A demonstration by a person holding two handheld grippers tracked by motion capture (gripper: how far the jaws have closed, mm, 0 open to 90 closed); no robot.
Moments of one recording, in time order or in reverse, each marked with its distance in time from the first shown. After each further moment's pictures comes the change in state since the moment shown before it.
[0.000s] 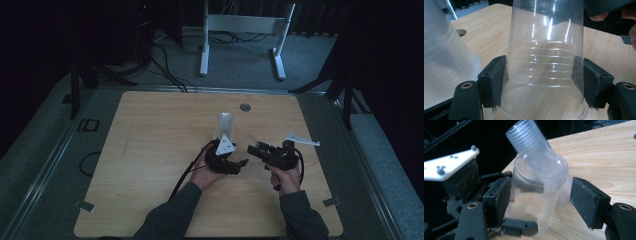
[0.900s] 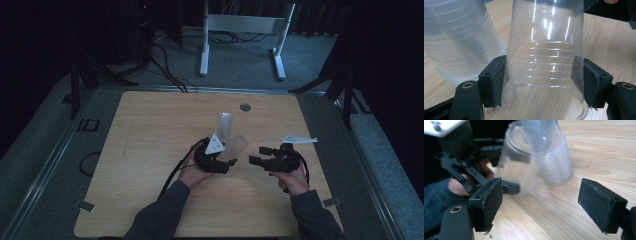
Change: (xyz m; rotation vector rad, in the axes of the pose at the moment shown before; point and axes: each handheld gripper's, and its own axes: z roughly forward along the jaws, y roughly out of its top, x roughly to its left) left arm 0.018 -0.010 -0.024 0.051 0.021 0.042; right arm -0.001 0.004 -0.006 0.198 -0.009 -0.160
